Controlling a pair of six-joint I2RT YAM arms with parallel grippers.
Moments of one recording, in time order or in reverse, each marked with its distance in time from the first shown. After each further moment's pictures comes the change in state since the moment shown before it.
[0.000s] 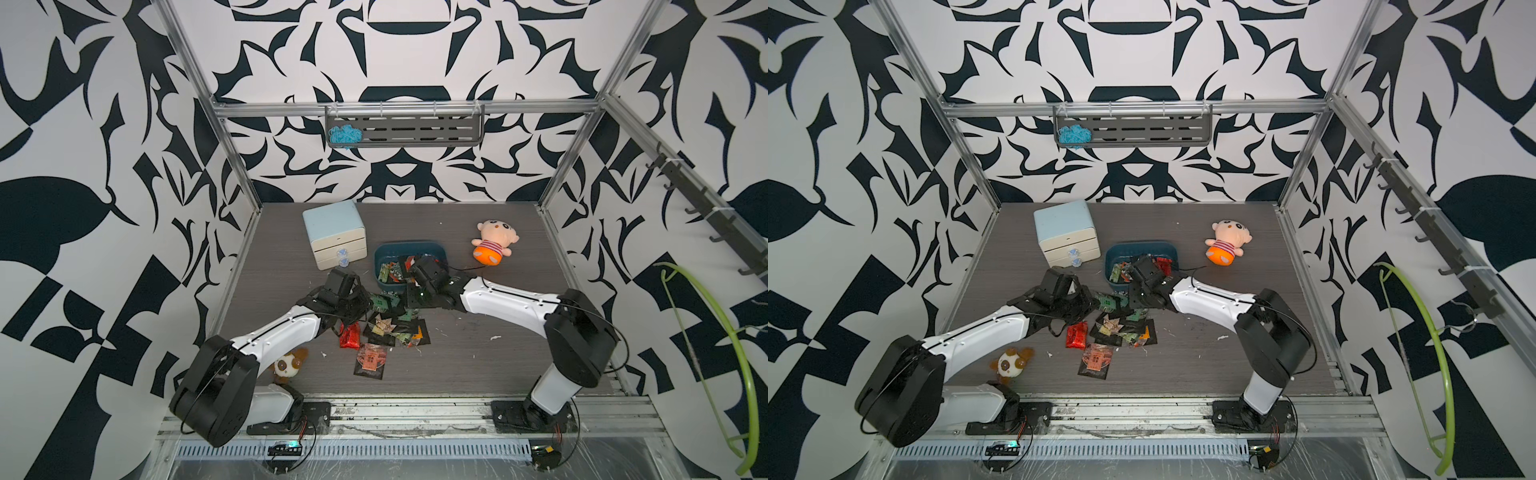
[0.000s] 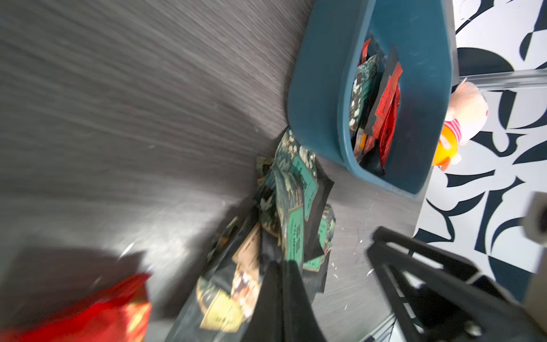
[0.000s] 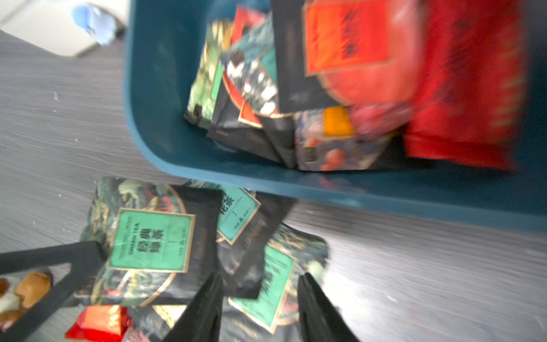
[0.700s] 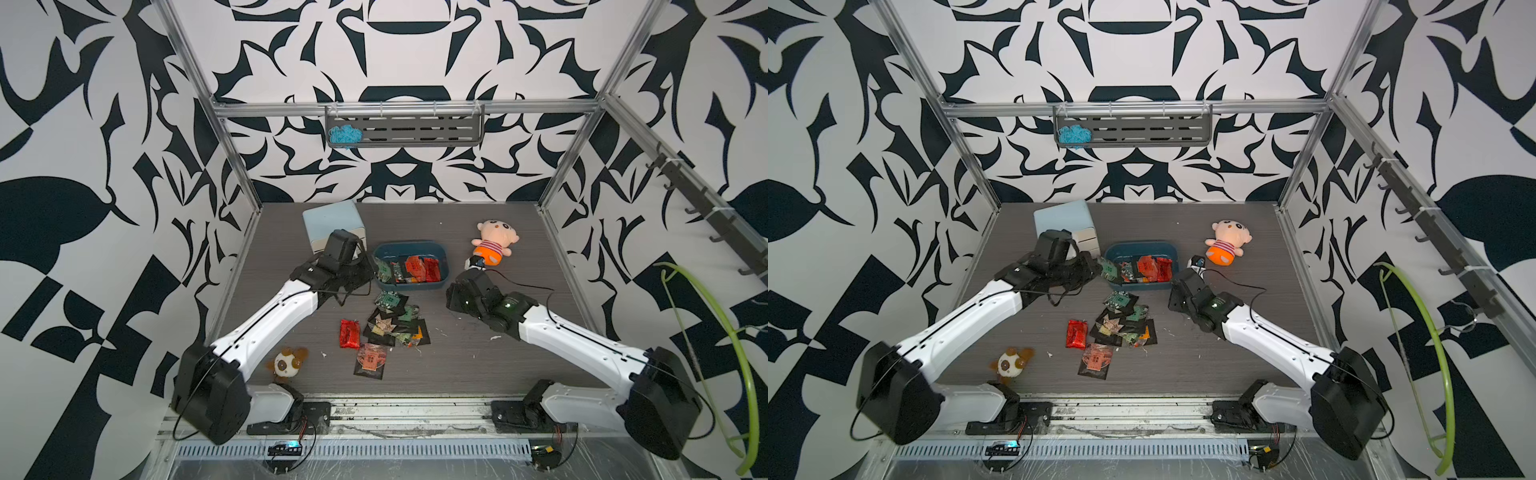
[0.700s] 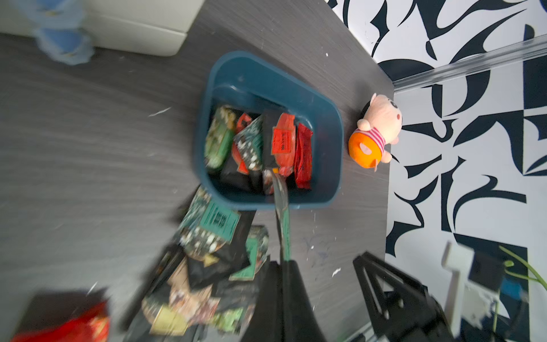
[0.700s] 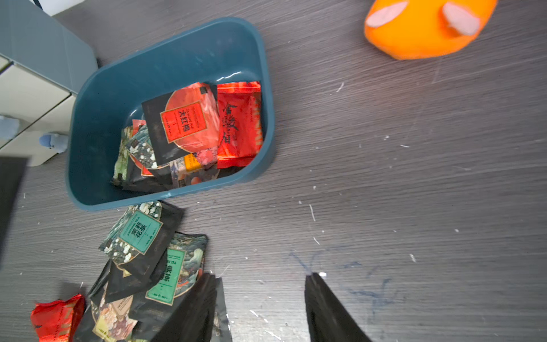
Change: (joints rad) left arm -0.003 0.157 0.458 -0.194 -0.009 0.181; right arm -0.109 -0.445 -0.325 -0.026 0.217 0.077
